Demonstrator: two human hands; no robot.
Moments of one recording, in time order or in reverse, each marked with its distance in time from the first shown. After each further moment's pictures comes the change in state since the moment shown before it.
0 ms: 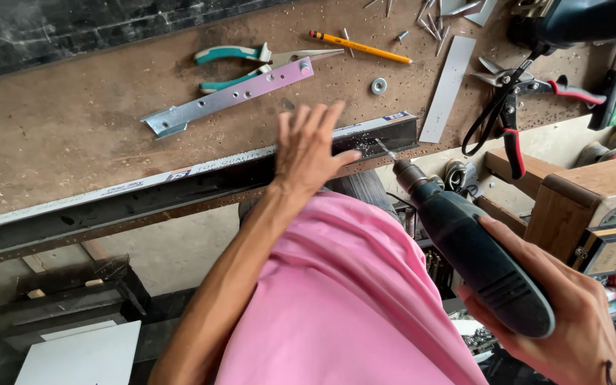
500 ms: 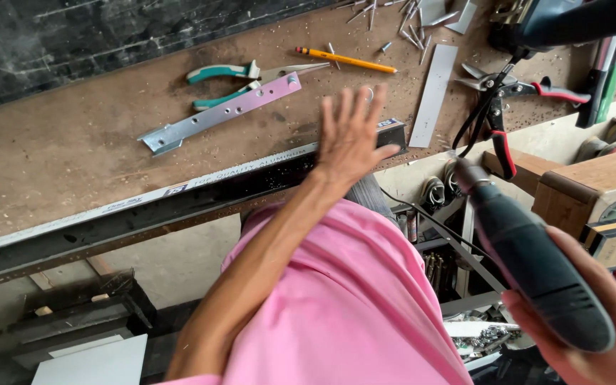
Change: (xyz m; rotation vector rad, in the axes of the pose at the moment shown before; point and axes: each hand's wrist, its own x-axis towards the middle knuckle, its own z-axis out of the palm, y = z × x) left_hand 0.054 0.060 0.044 0.100 -0.039 0.077; right_hand -0.028 0.011 -0.013 -0.138 0.195 0.349
